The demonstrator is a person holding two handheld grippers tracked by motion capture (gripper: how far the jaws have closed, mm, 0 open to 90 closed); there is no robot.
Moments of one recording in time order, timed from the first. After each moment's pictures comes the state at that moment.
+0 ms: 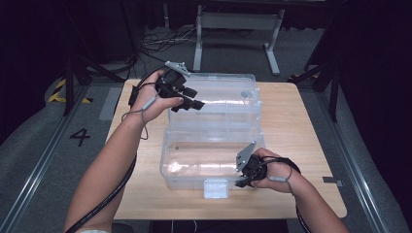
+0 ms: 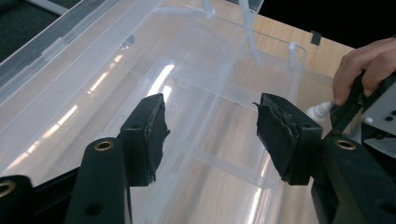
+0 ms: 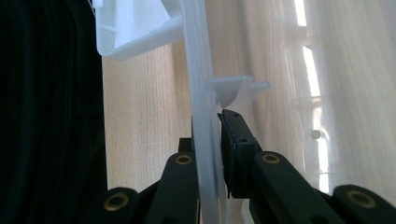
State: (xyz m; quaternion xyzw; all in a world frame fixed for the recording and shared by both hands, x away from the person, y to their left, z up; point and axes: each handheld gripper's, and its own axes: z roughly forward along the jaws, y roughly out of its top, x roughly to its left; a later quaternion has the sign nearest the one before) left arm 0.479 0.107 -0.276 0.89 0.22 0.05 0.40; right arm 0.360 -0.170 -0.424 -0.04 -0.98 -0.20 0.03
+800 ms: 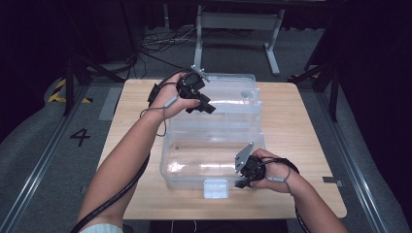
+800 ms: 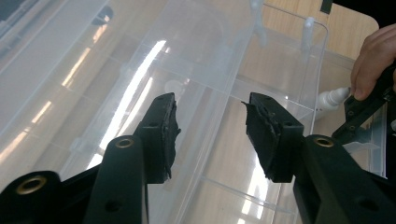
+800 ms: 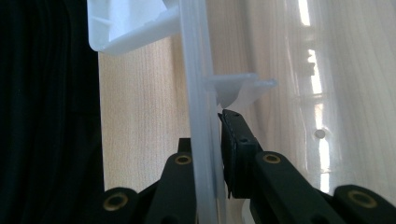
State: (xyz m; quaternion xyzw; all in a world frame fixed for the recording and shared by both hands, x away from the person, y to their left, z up) left arm 0.498 0.069 -0.295 0.92 0.20 0.02 0.34; right arm 0.360 -0.167 -0.428 -0.04 -0.98 -0.19 0.03
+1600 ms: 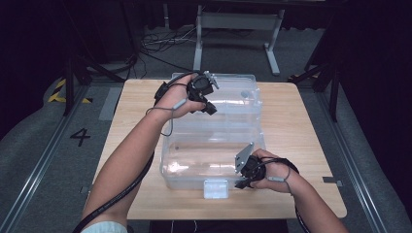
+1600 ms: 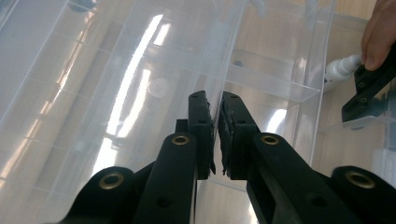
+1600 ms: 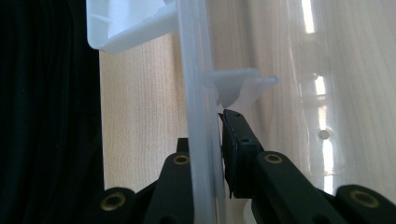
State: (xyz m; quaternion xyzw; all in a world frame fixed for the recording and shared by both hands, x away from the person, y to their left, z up) left arm 0.493 0.047 -0.295 0.95 0.15 0.04 0.27; right arm 0.362 -0.168 -0.431 -0.04 -0.98 -0.19 0.04
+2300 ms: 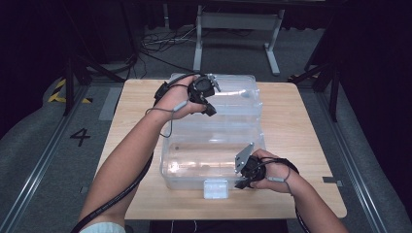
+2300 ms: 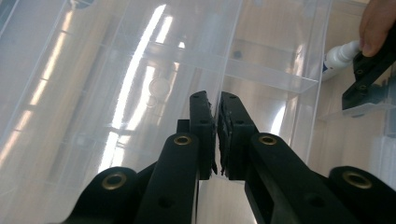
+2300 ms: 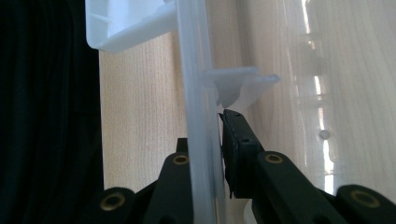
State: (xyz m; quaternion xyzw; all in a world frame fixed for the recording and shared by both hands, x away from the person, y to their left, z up) left arm 0.483 0.045 -0.288 0.96 0.14 0.05 0.25; right arm 0.361 -0.169 -0.431 -0.04 -0.98 -0.20 0.04
